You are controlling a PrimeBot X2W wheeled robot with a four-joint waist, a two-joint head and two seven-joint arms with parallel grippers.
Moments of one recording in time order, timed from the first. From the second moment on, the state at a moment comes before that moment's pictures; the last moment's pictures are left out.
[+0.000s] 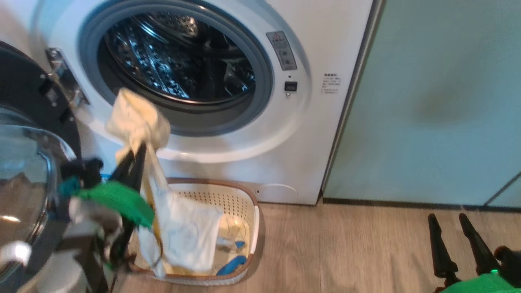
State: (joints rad) left arm -0.21 0.23 -0.04 0.28 -0.40 -0.11 -0.13; right arm 0.08 -0.12 0.07 0.18 0.29 0.13 -0.26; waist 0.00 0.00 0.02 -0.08
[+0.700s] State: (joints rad) left arm -0.91 0.40 -0.28 0.61 -0.58 -0.13 0.09; right arm -0.17 -0.11 0.10 0.15 0.30 0.13 -0.26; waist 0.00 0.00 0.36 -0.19
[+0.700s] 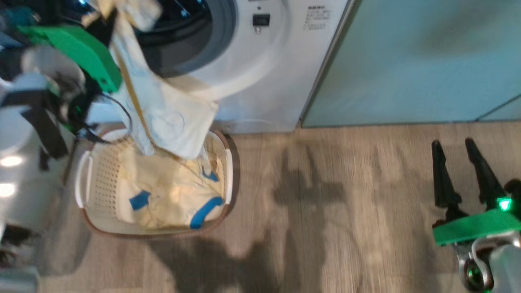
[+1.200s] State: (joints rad) left arm -1.28 0.47 -0.39 0.85 -0.63 -0.13 0.13; right arm -0.31 -0.09 0.12 0.14 0.30 0.13 -0.26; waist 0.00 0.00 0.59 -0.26
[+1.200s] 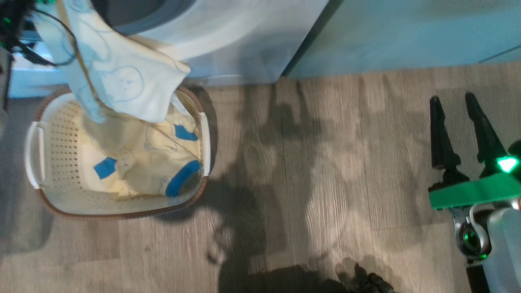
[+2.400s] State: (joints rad) left arm -1.67 0.52 -0.36 1.03 -0.55 -0.08 -0.25; right arm -0.43 -0.08 0.16 0.13 0.32 0.13 -0.26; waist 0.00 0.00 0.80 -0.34
